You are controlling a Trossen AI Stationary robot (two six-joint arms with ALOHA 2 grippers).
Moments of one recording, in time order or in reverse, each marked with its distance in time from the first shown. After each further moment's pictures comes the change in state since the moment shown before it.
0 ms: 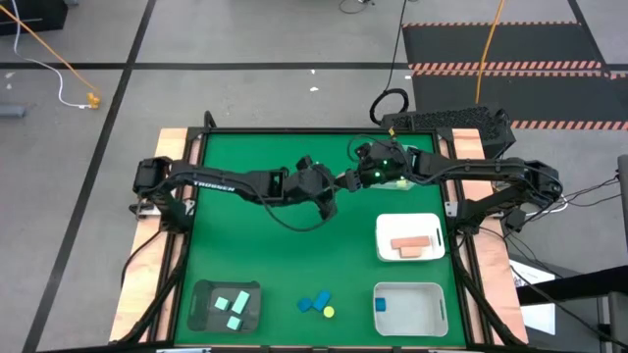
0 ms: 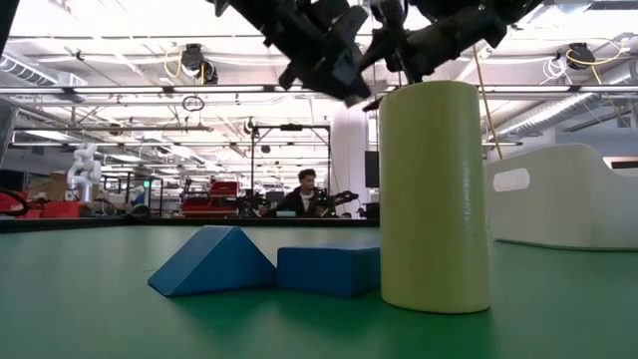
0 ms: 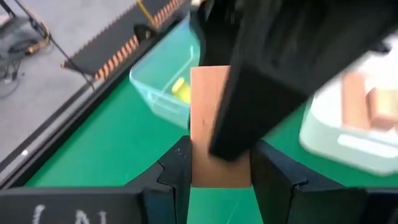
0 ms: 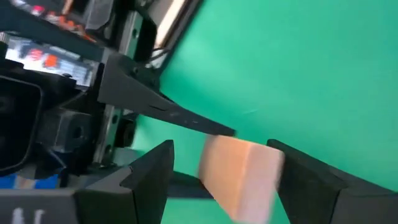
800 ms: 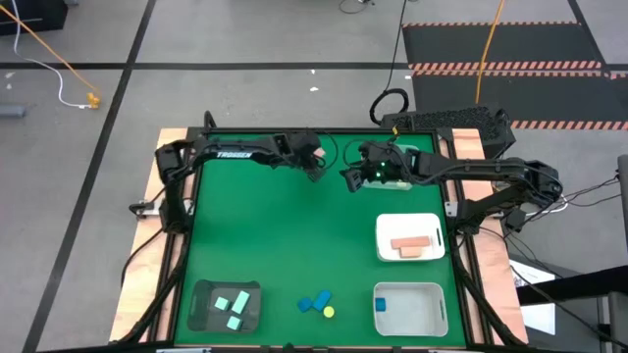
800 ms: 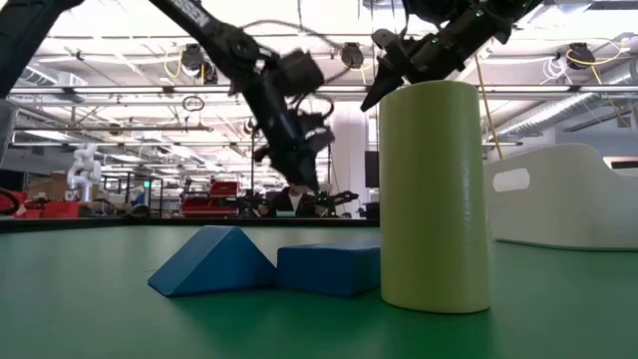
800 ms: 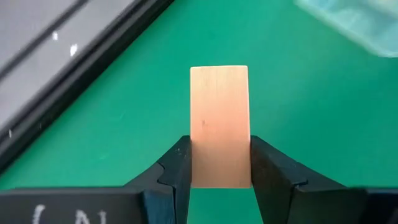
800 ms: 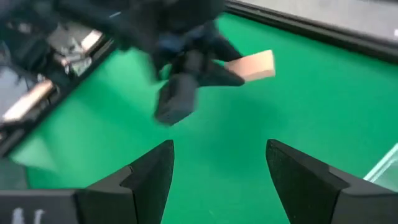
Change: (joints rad) left arm 0.377 0.165 0.000 -0.182 0.201 -0.029; right arm 0.002 0.000 0.001 -0.111 0.301 -0.257
